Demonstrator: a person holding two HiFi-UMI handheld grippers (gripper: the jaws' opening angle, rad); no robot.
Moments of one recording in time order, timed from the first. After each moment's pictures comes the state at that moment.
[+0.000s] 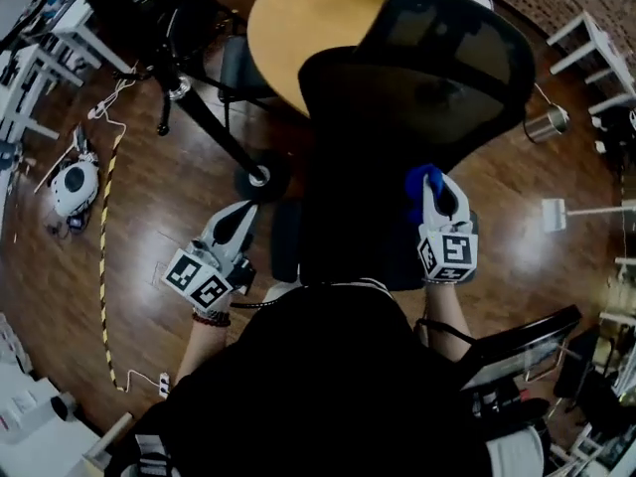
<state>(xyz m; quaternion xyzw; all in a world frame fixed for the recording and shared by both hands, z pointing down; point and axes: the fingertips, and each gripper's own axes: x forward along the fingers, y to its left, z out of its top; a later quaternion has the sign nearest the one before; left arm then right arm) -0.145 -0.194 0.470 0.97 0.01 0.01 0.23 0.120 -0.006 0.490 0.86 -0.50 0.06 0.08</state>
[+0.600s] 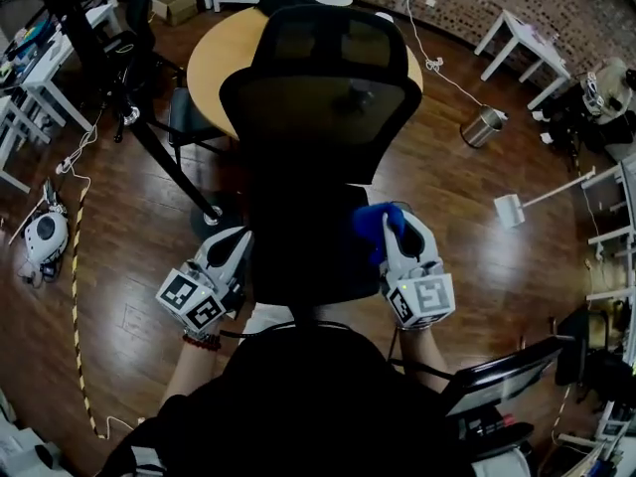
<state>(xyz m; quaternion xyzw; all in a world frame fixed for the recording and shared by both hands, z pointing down) -0.103 -0.004 0.439 0.98 0.09 0.01 0.19 0.058 0.172 0.393 0.85 -0.52 0.00 0.03</state>
